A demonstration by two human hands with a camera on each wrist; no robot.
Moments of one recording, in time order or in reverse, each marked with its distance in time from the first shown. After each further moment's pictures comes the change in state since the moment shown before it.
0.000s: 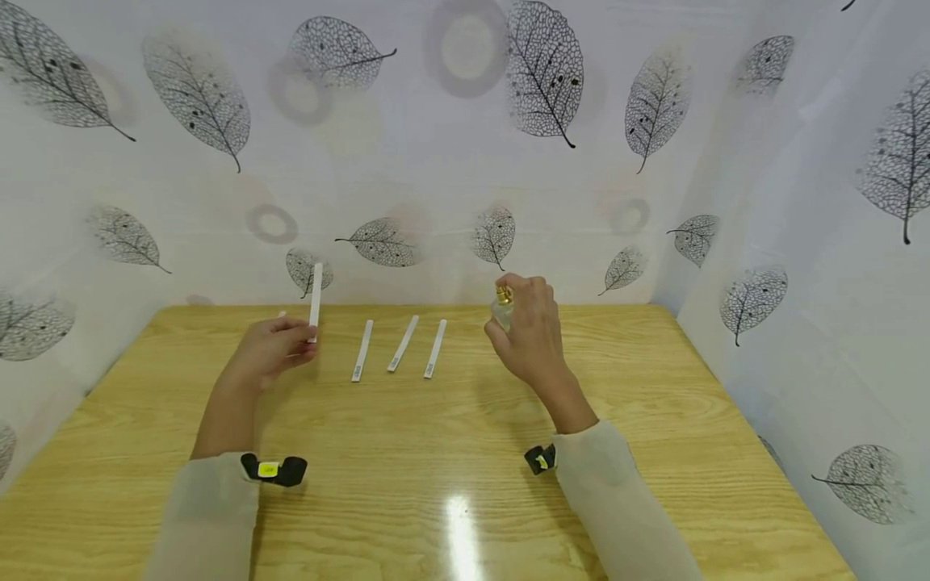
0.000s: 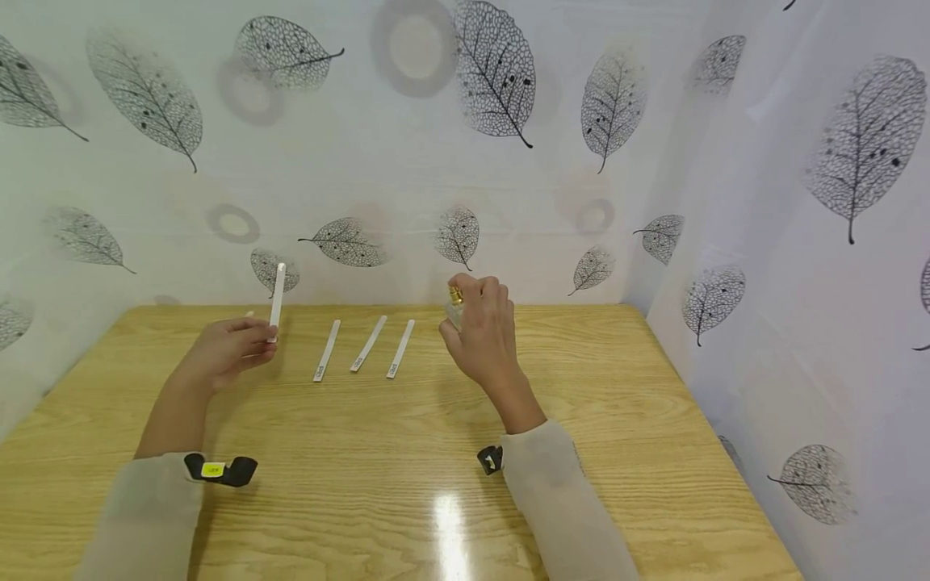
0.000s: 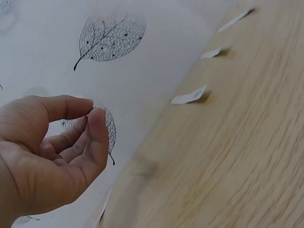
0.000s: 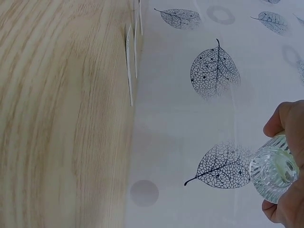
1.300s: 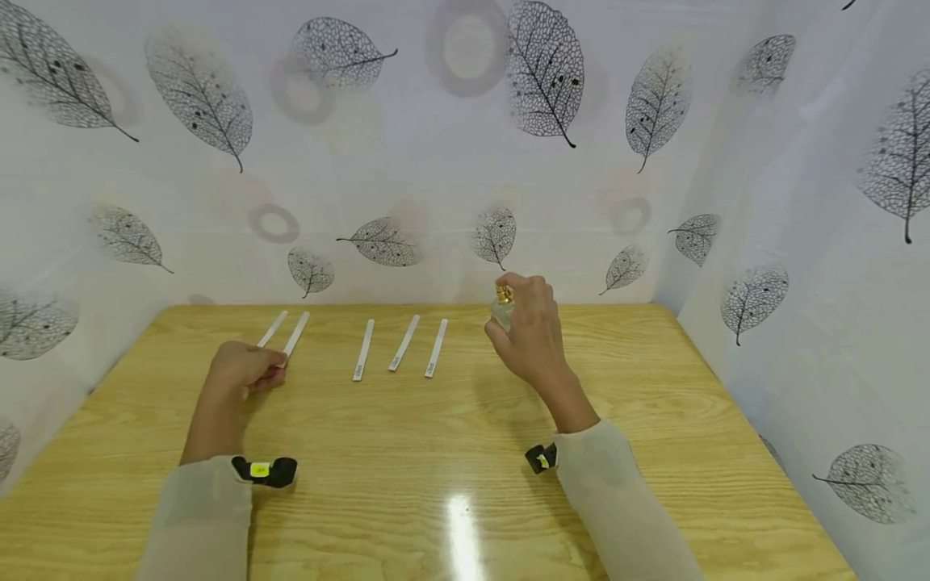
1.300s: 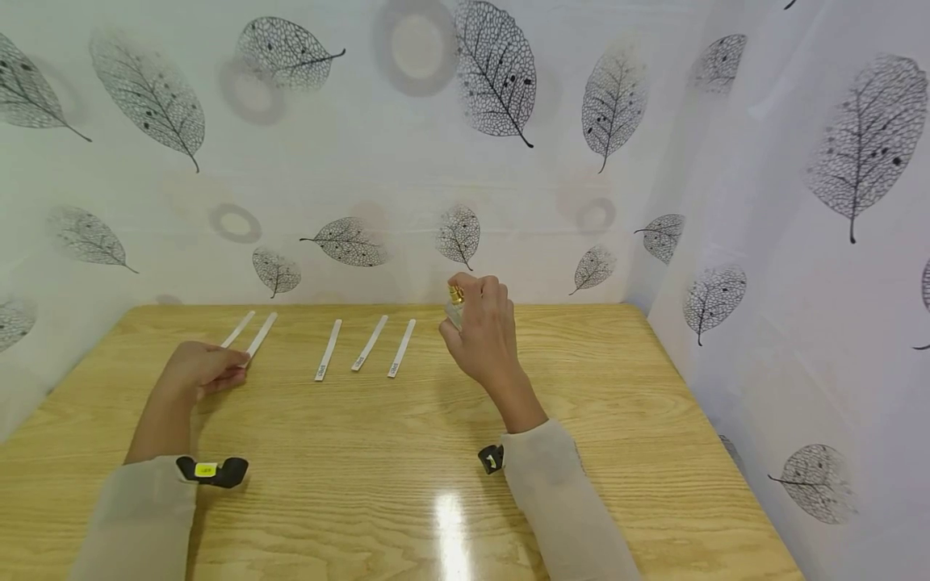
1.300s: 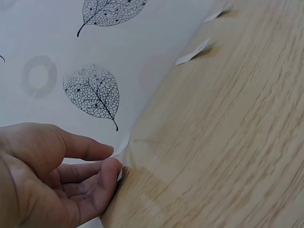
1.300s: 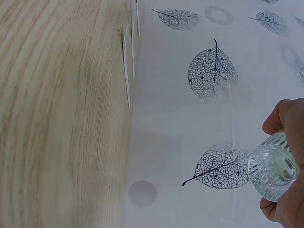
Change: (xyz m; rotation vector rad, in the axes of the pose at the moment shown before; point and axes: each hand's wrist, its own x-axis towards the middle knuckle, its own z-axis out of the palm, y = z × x) left_hand -0.009 -0.018 -0.030 0.187 0.236 -0.230; right_hand 0.001 -0.001 -0.002 0.014 -0.029 0.013
